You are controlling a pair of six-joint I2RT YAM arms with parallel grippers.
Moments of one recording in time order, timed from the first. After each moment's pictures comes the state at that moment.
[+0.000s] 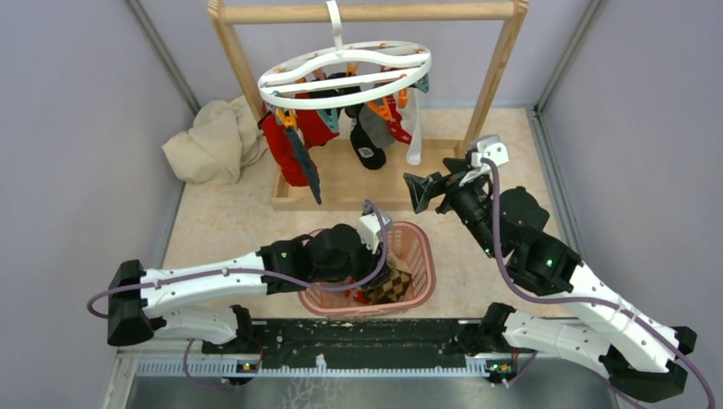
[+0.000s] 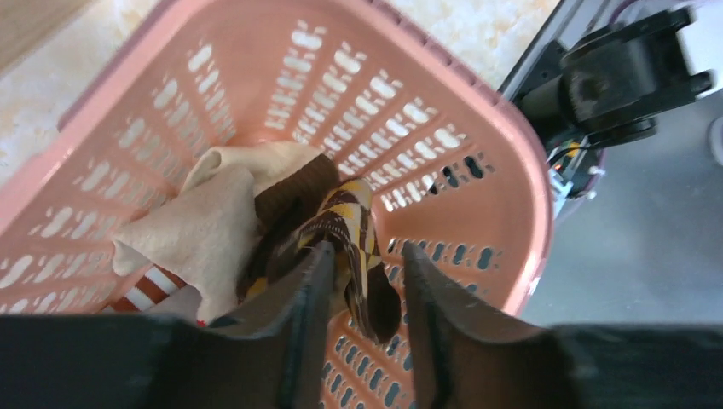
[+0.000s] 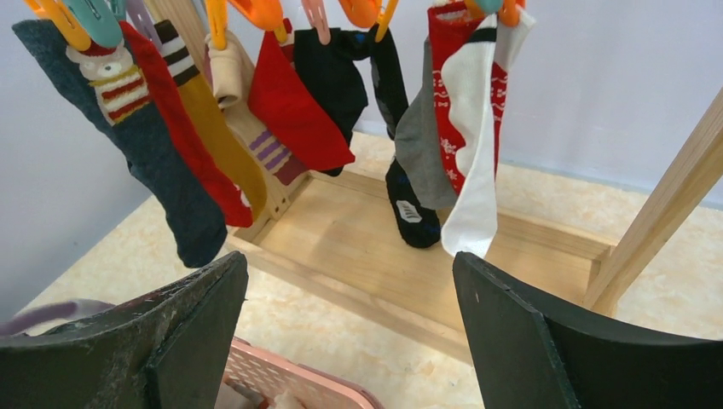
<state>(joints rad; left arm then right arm) -1.28 1.20 0.95 -0.26 -0.12 -0.45 0.96 0.75 1.06 -0.23 0.47 0.09</state>
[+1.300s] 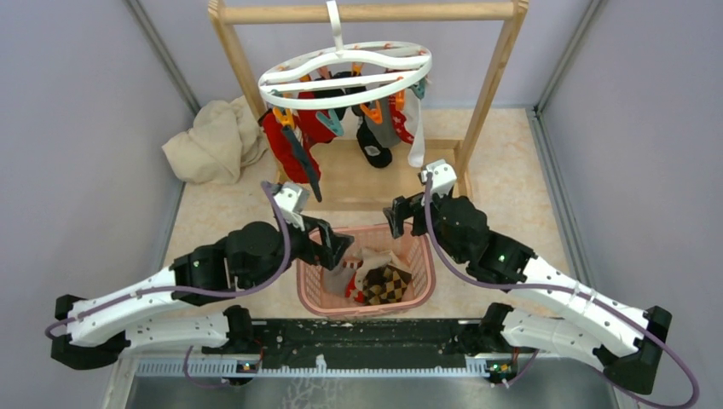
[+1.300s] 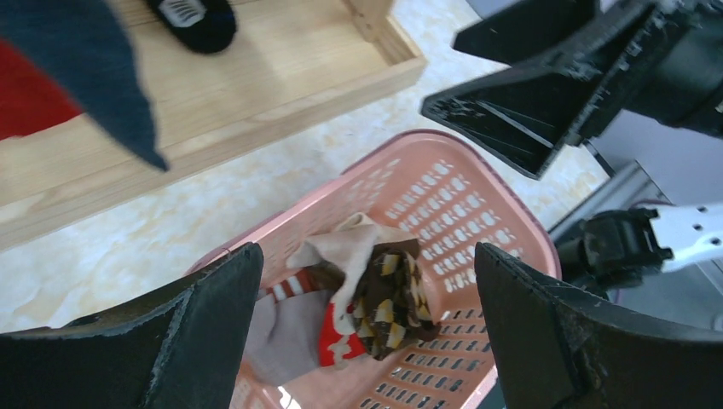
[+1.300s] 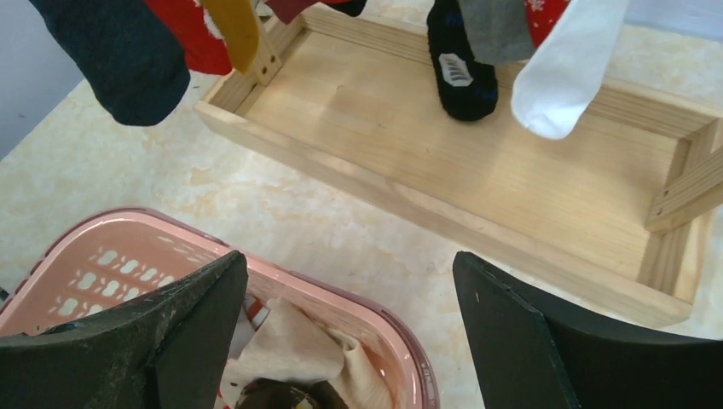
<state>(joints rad) -1.28 0.83 1.00 -0.46 -0.50 -0.49 0.96 0.84 0.84 -0.23 0.41 0.22</state>
